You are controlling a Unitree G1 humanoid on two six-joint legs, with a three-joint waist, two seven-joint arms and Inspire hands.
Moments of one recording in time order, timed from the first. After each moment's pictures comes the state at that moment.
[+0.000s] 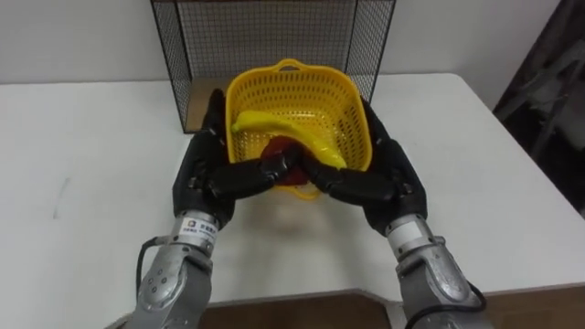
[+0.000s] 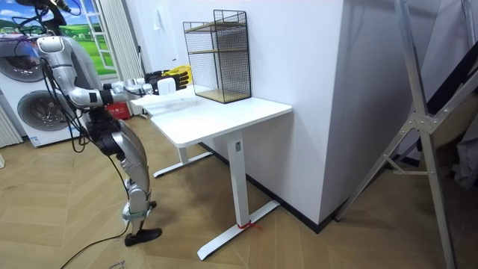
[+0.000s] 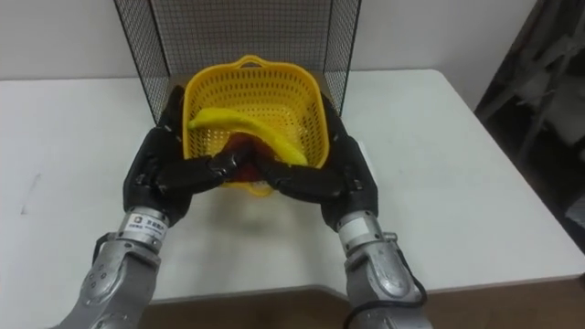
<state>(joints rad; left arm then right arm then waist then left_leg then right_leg) 0.06 0.12 -0.28 0.01 -0.56 -0.16 0.07 0.05 -0.15 0.25 0.07 0.56 -0.14 0.03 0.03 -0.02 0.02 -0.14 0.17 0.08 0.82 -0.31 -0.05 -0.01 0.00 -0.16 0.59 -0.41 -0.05</state>
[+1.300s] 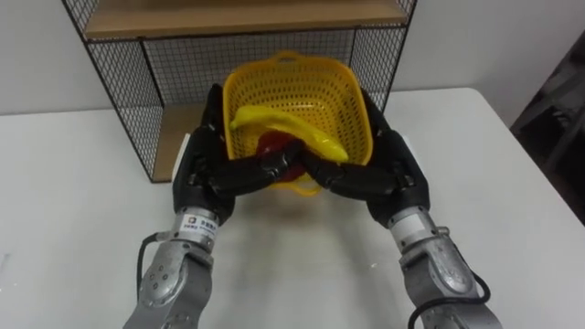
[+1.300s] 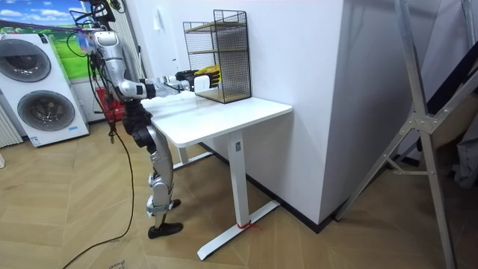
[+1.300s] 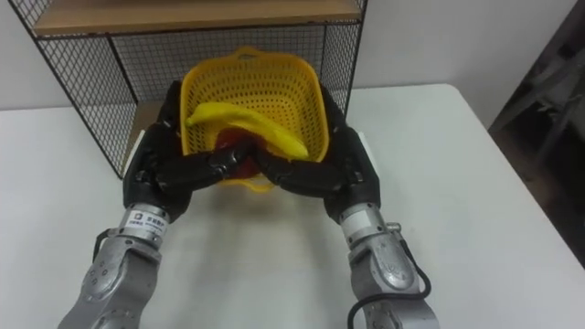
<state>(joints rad) 0.03 0.13 -0.29 0.03 -0.56 -0.17 0.07 0.01 -0.19 0.26 0.09 0.55 -0.17 0.03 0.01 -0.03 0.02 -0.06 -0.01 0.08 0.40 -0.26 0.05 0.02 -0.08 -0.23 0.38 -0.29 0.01</state>
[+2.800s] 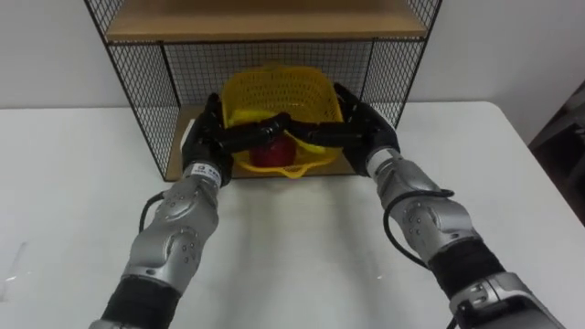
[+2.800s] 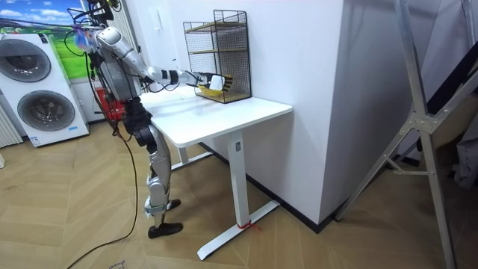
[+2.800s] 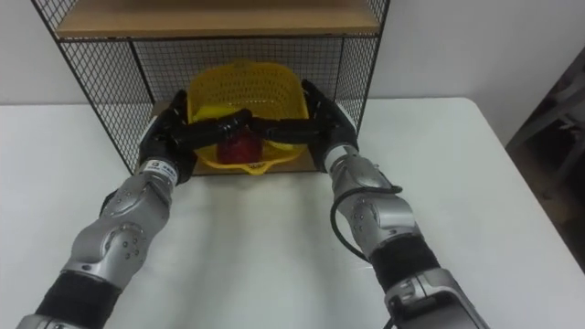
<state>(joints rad) -0.38 0.10 -0.11 0.43 -0.58 0.15 0.22 -0.55 -0.18 0.24 0.65 0.65 0.13 -0.05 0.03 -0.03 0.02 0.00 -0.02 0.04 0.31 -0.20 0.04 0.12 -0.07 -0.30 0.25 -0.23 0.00</state>
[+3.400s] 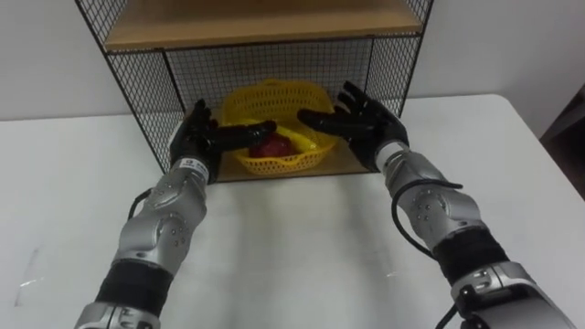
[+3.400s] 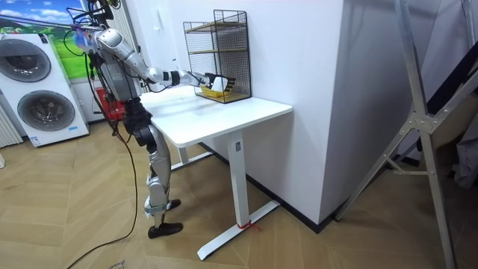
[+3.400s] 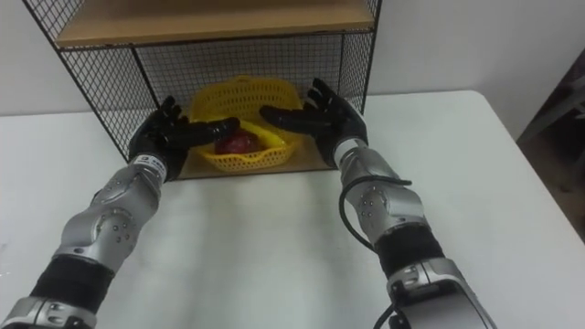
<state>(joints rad) -0.43 0.12 -0.02 0.49 -0.51 0.20 0.20 -0.56 -0.18 0.12 0.70 0.66 0.15 0.01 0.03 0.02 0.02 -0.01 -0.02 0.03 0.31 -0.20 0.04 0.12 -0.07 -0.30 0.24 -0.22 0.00</state>
